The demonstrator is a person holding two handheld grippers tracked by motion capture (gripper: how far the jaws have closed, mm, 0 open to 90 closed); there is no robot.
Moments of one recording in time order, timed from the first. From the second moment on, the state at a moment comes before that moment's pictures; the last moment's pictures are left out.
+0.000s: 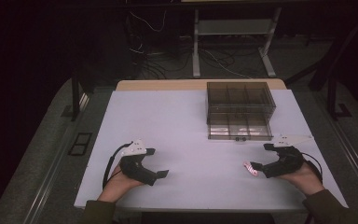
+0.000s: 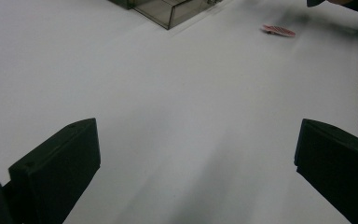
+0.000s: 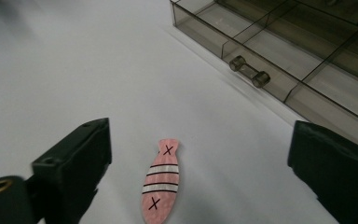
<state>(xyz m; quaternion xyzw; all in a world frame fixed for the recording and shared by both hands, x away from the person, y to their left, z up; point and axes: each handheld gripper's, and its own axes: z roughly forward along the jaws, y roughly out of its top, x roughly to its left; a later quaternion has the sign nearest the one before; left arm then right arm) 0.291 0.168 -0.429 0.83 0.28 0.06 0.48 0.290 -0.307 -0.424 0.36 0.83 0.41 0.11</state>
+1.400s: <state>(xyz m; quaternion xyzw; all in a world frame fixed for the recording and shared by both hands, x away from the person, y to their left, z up) 0.291 0.168 -0.431 0.83 0.27 0.05 0.48 0.284 -0.287 -0.437 0.35 0.87 0.35 0.09</state>
